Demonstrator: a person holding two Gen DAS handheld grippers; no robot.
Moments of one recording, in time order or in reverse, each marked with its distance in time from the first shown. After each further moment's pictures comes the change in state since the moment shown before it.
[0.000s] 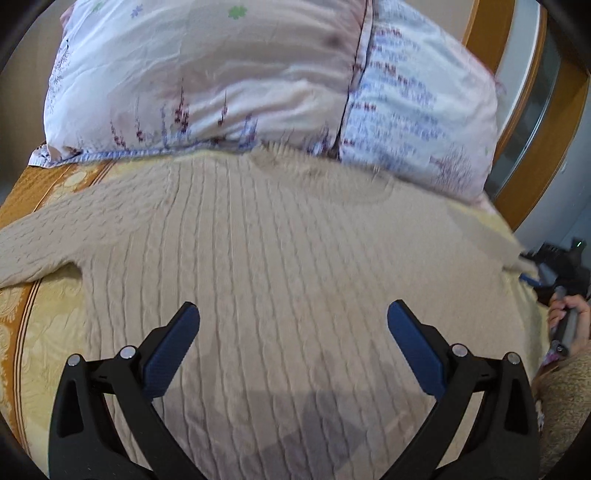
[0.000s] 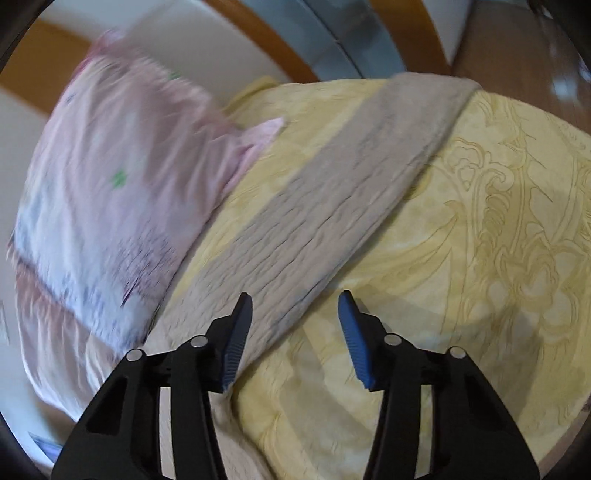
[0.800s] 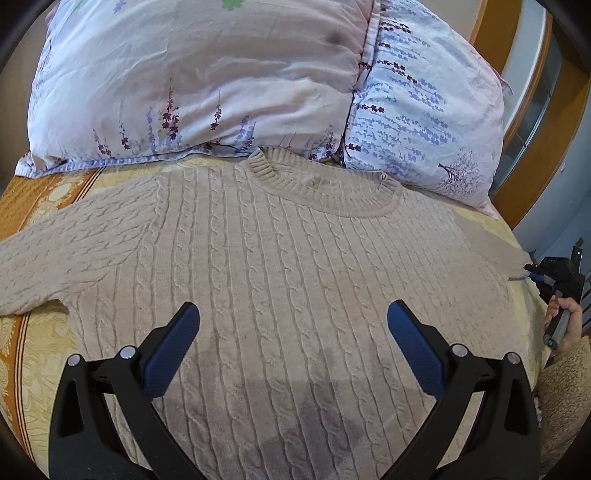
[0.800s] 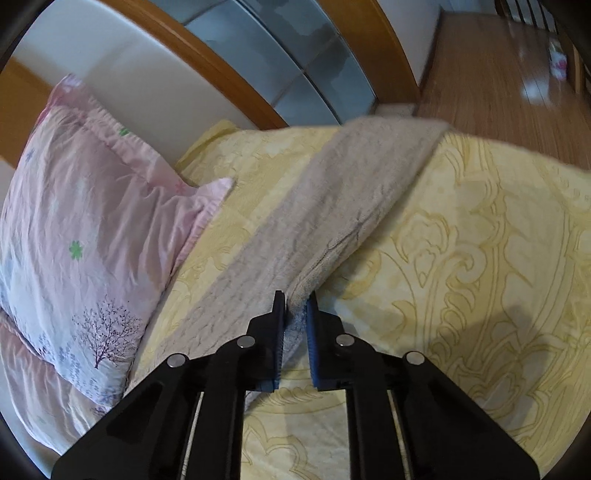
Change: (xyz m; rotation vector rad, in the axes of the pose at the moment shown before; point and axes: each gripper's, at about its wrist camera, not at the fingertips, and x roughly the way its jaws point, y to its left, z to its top) left arm 0.022 0.009 0.021 0.001 0.046 -0.023; right arm -0.002 -0.012 0.030 -0.023 -0.175 -0.064
